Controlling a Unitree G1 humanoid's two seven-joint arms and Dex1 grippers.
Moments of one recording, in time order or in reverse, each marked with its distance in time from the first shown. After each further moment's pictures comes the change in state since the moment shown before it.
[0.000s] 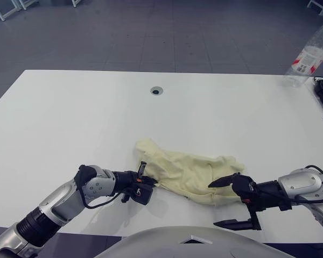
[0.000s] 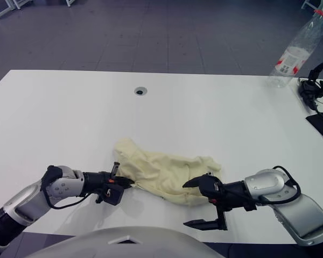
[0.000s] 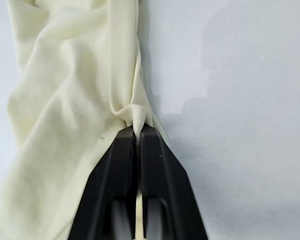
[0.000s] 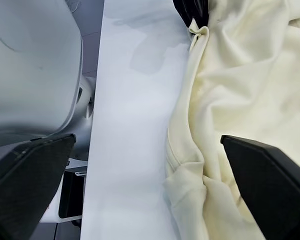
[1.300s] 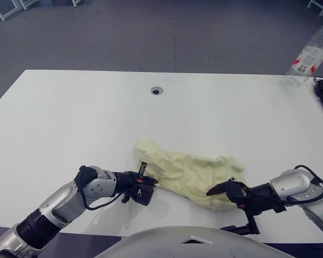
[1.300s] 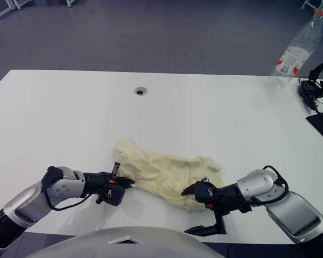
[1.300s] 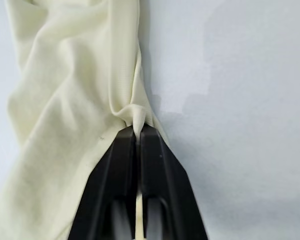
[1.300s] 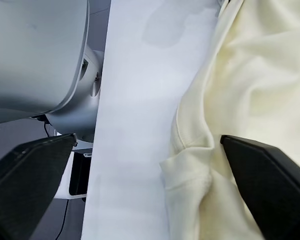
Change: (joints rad) left arm 0.009 -0.005 0.000 -0.028 0.030 0.029 0.000; right arm -0.059 -0.034 0.140 0.040 -0.089 -0.007 0.013
